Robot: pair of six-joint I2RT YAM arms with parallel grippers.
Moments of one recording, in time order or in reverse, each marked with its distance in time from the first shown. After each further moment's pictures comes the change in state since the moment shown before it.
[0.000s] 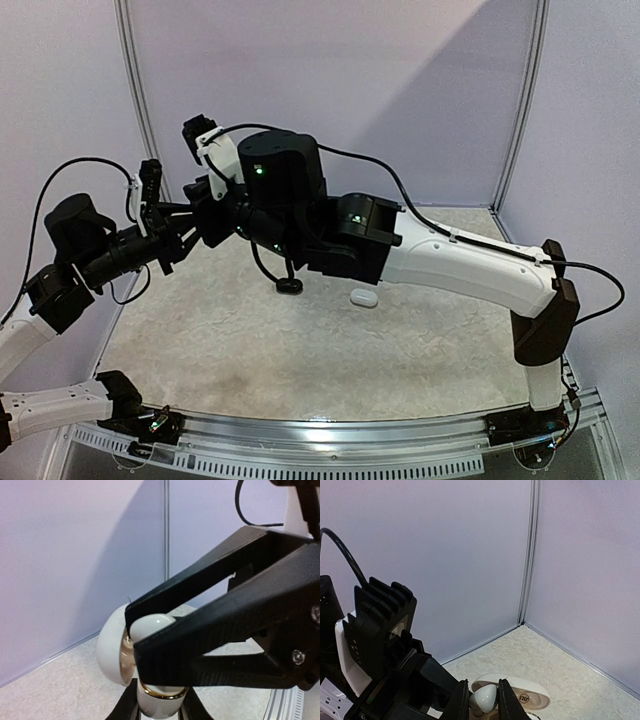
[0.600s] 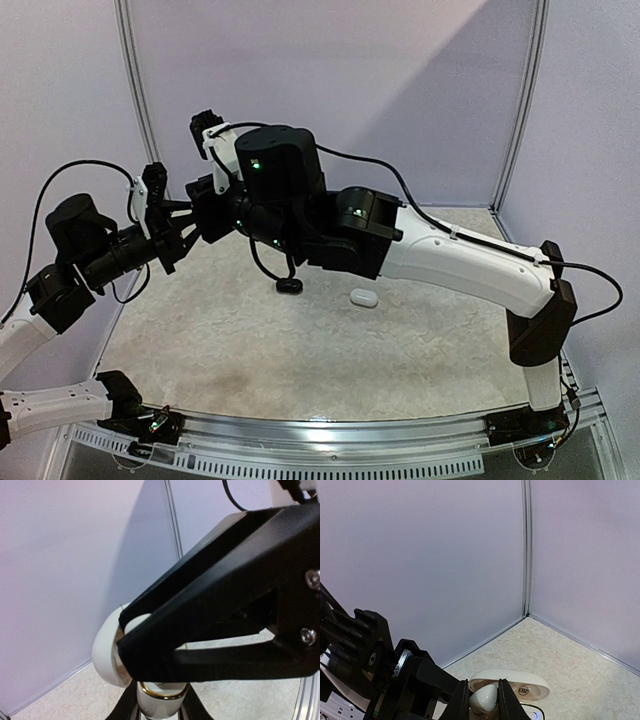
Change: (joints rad) left arm -0.017 0.005 0.000 0.006 -0.074 0.179; right arm 0.000 0.021 0.063 -0.074 -0.002 0.121
